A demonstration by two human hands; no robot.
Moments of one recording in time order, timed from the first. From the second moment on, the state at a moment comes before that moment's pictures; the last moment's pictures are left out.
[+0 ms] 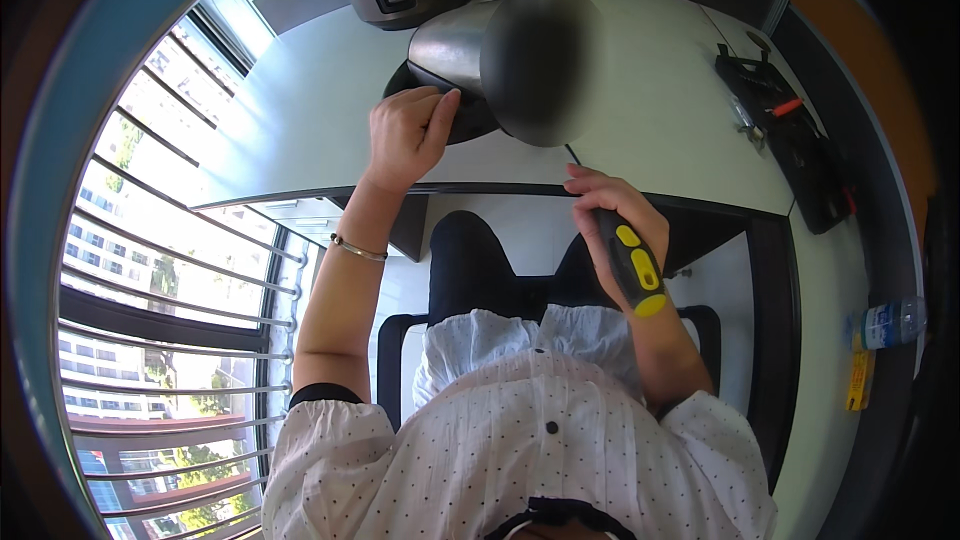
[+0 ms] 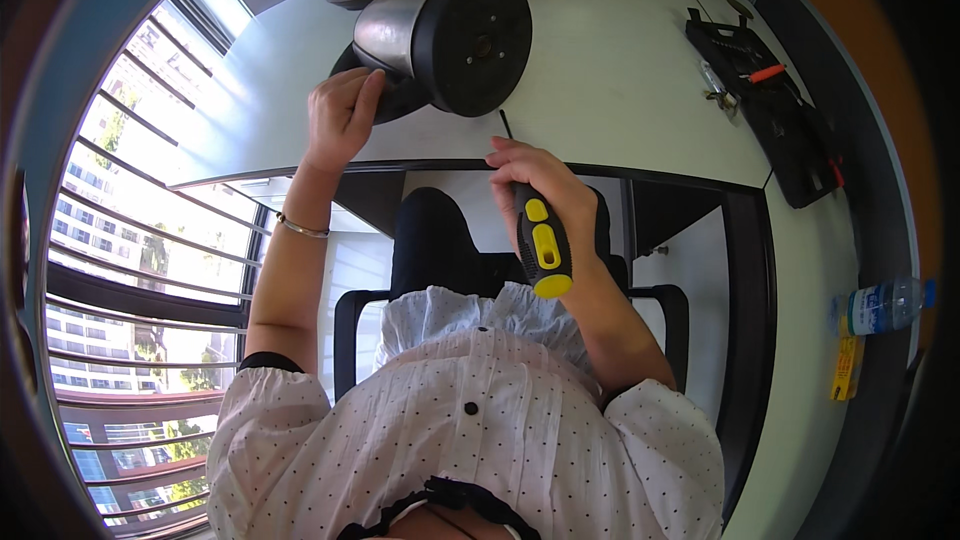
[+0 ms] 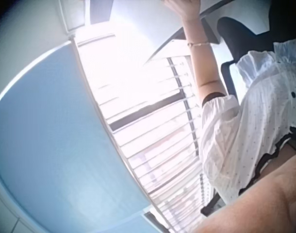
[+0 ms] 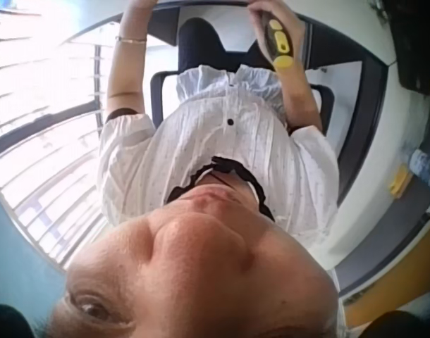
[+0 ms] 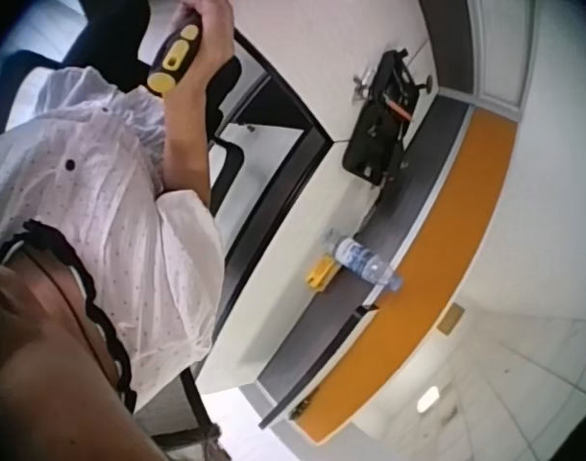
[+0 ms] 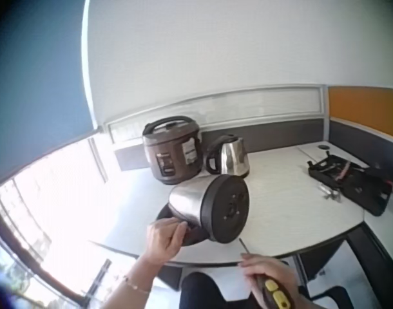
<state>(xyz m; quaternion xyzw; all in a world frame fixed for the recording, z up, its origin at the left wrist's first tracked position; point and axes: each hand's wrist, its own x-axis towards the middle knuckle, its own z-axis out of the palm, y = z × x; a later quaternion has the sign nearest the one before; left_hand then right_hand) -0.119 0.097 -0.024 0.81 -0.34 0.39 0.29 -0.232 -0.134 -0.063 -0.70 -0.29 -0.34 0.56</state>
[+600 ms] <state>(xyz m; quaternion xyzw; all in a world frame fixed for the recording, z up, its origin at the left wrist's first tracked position) -0.105 0.090 -0.044 0.78 -0.21 0.50 0.31 -0.222 -0.141 -0.062 -0.73 -0.24 -0.33 0.55</state>
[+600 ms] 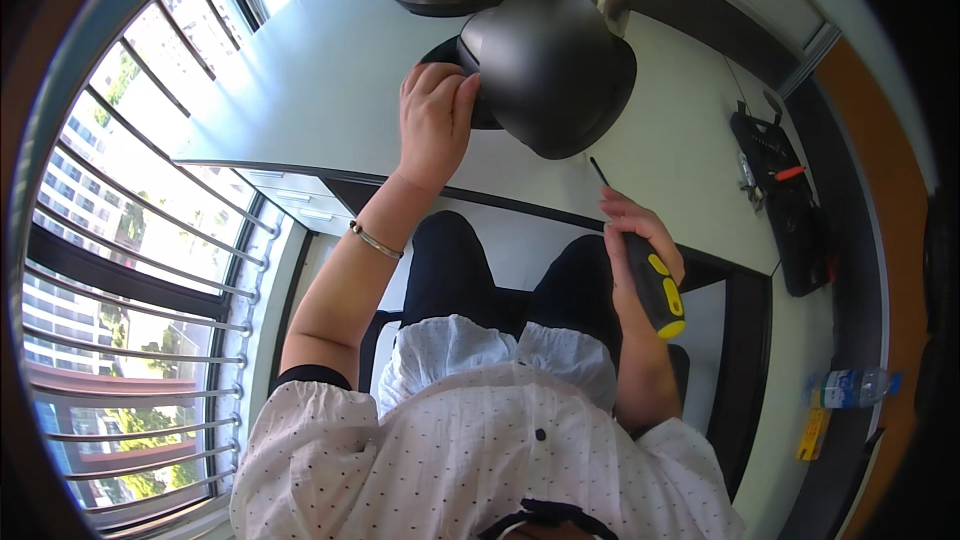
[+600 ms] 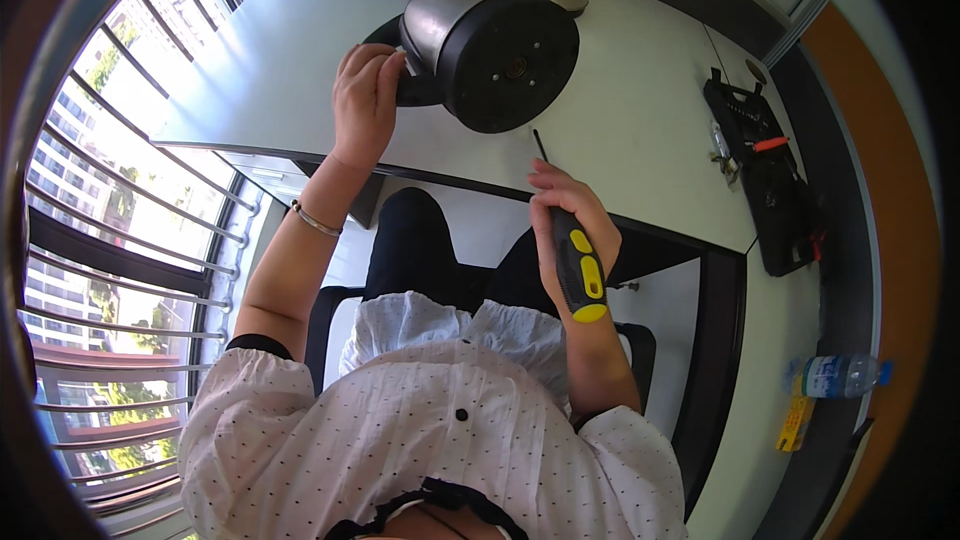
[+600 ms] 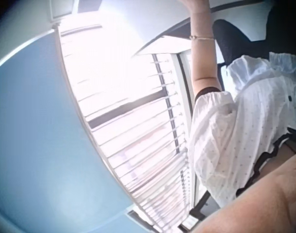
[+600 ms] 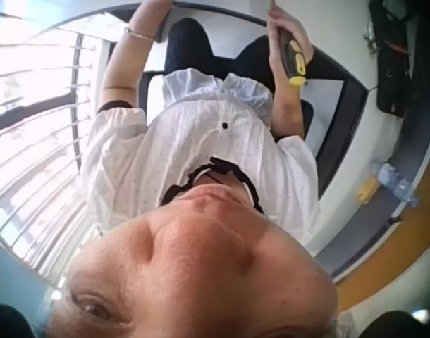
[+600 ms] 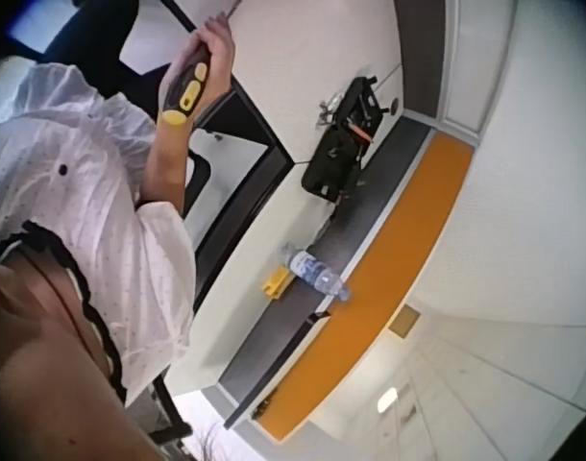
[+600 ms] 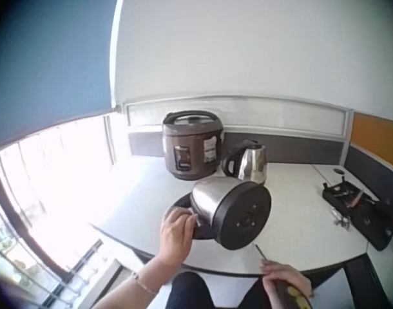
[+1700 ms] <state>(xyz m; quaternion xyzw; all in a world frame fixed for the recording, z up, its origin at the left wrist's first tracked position) -0.098 0.077 -0.042 0.90 -0.16 0.21 0.35 -0.167 -0.174 -0.080 -0.77 -0.08 -0.38 0.51</state>
